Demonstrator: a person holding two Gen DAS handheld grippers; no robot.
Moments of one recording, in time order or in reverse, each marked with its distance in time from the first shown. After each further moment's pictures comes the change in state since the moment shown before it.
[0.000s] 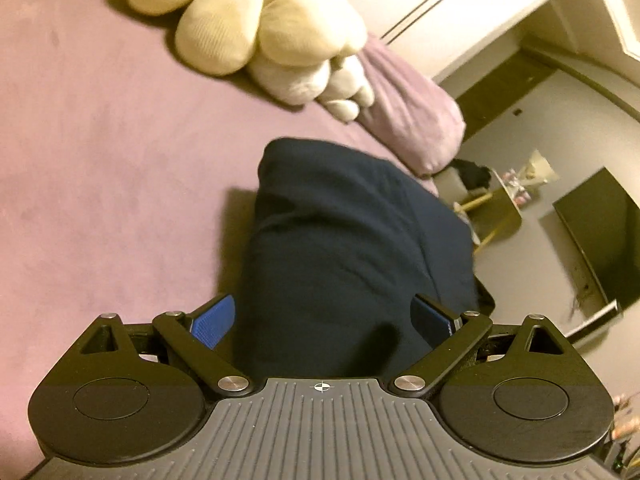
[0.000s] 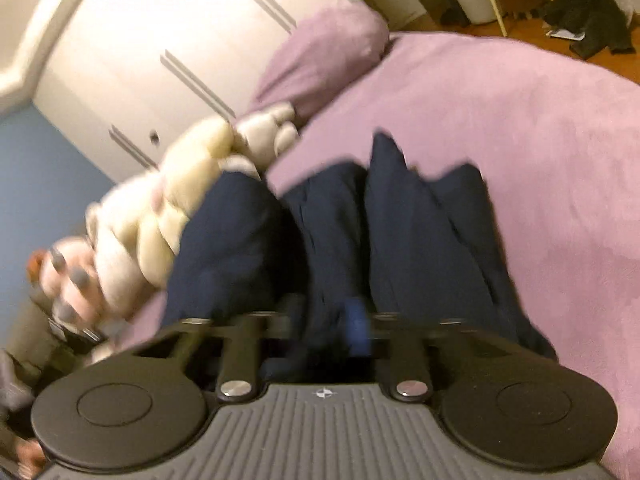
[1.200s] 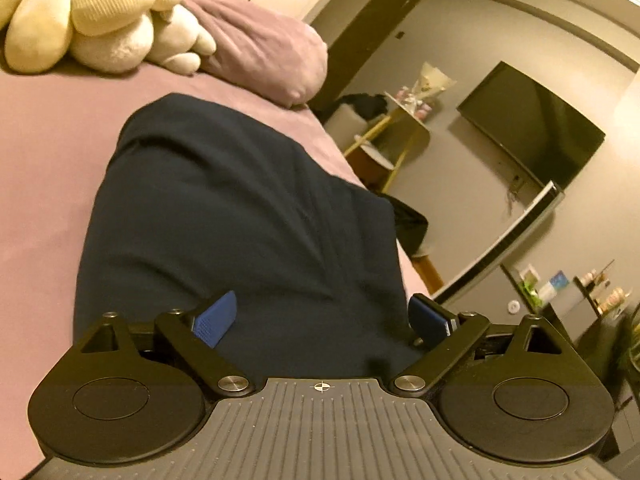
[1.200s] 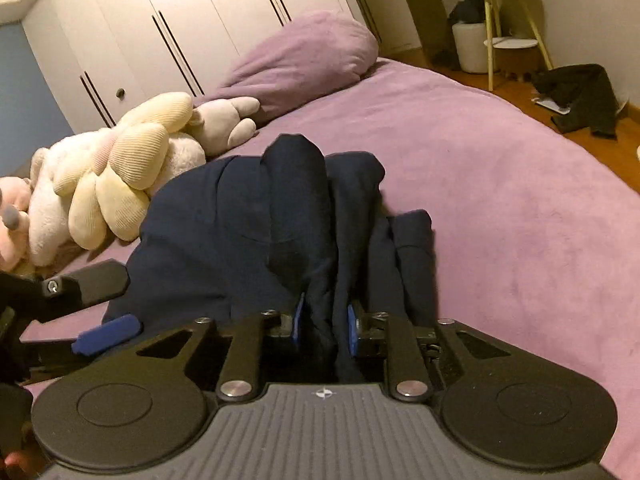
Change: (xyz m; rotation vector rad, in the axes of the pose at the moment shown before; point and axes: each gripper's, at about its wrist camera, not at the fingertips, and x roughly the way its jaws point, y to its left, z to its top) left arm 0.039 -0.098 -0.084 0.330 0.087 -0.231; right arm 0.019 0.001 0.004 -0.256 -0.021 -0.224
